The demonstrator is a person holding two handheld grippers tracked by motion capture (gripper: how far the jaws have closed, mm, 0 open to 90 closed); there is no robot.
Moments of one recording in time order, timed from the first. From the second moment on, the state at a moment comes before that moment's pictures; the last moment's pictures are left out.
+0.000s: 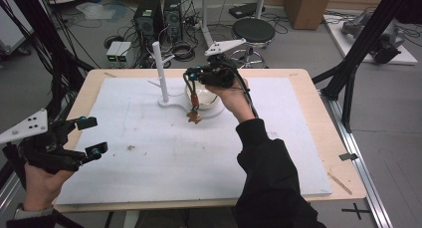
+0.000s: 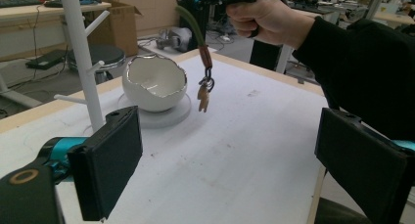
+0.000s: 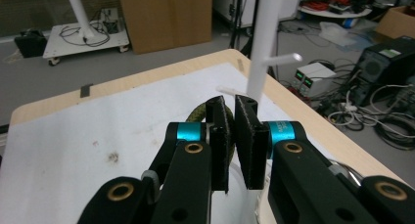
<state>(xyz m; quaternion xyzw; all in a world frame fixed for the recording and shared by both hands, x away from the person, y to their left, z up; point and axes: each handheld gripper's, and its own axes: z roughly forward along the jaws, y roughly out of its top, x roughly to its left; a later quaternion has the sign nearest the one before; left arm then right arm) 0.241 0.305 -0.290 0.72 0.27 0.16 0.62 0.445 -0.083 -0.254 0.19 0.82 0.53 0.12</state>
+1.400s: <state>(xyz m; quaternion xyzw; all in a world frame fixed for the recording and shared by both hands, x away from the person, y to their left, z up) 0.244 0.311 -0.298 0.73 0.28 0.16 0.61 0.507 0.022 -0.295 0.21 0.85 0.48 0.10</state>
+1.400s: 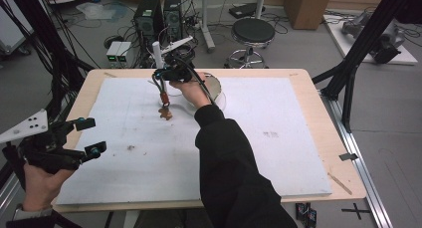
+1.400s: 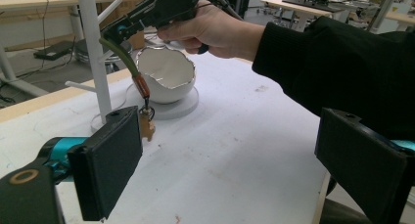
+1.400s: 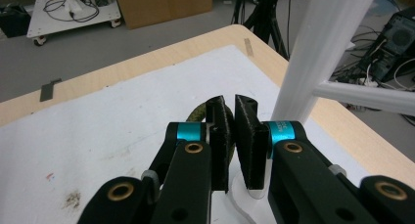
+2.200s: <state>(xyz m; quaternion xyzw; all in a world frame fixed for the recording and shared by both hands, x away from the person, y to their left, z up) 0.243 0.311 -0.298 0.72 0.28 0.15 0.61 0.509 0.025 -0.300 0.22 0.85 0.46 0.12</state>
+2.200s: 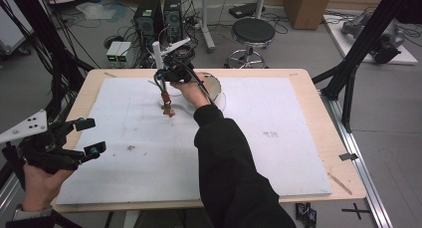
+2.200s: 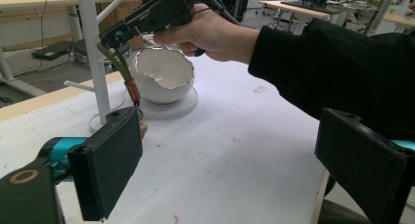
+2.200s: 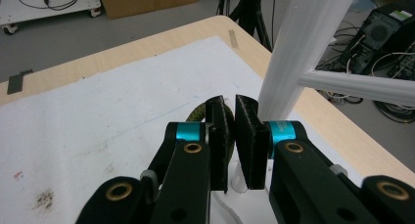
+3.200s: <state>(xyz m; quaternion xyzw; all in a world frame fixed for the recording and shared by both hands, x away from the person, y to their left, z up) 0.231 0.309 -0.287 0.72 0.26 0.19 0.62 0.474 -0.039 -0.254 0.22 0.82 0.53 0.04</state>
